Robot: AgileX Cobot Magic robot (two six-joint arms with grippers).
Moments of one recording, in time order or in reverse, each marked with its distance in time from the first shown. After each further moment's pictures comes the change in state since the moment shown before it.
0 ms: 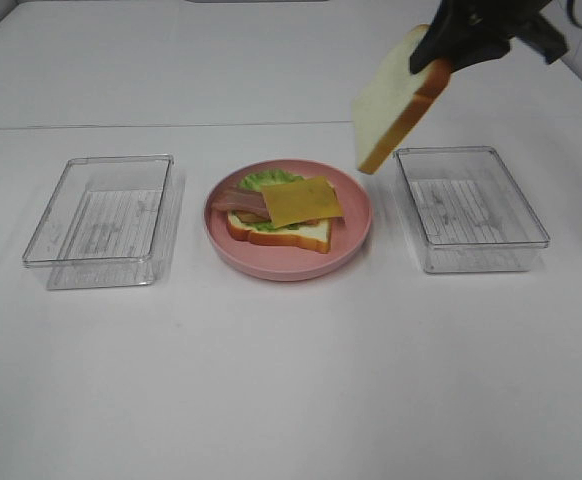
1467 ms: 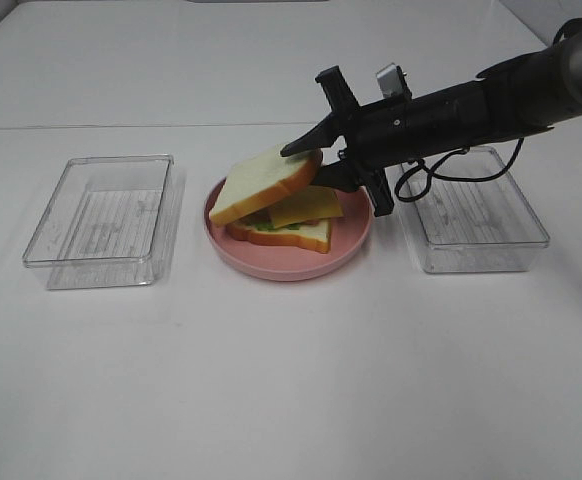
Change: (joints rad) left arm 0.000 0.000 0.000 0.000 0.000 0.000; right arm 0.081 0.301 0.295 0.923 -0.247 -0.451
